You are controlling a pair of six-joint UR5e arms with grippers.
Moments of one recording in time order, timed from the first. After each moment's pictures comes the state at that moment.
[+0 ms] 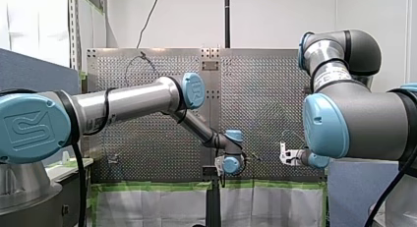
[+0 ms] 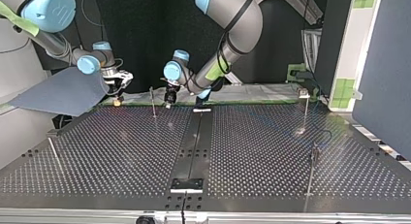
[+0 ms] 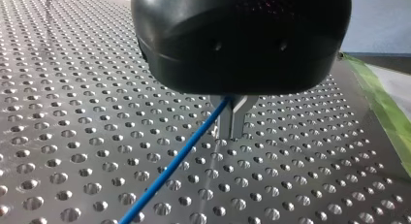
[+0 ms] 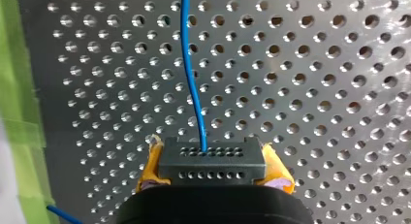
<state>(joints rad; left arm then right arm) -0.70 -2.92 -0.79 -2.65 -1.90 -1.84 1.61 -0.55 1.50 -0.78 1.18 1.52</state>
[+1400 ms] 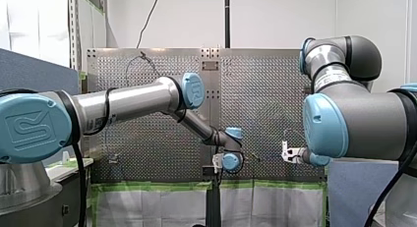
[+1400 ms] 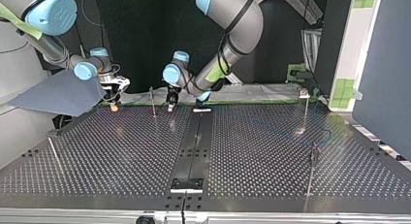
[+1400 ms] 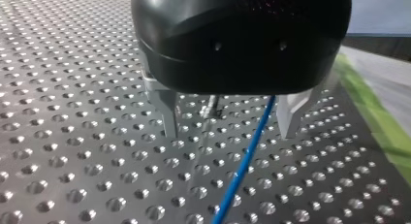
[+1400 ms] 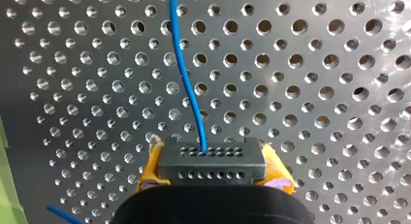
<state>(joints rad) -0.69 -2.92 -0.76 -2.75 -1.93 -1.75 1.60 -0.50 1.39 -0.72 1.17 1.53</state>
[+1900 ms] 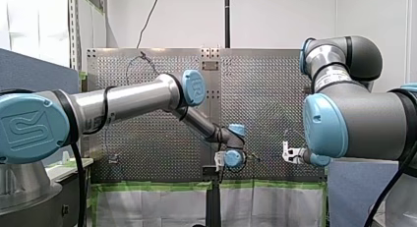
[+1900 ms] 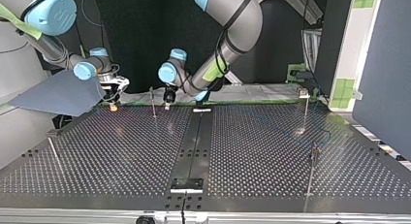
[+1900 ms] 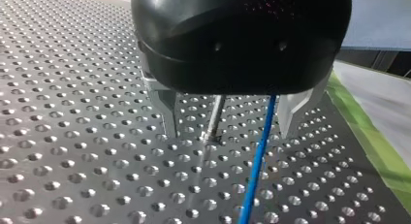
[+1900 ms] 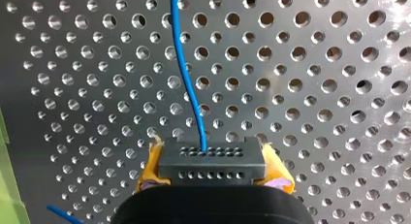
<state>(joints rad) -0.71 -2.90 -0.76 -2.82 -1.94 -1.74 1.60 -0.50 1.39 -0.72 1.17 1.54</state>
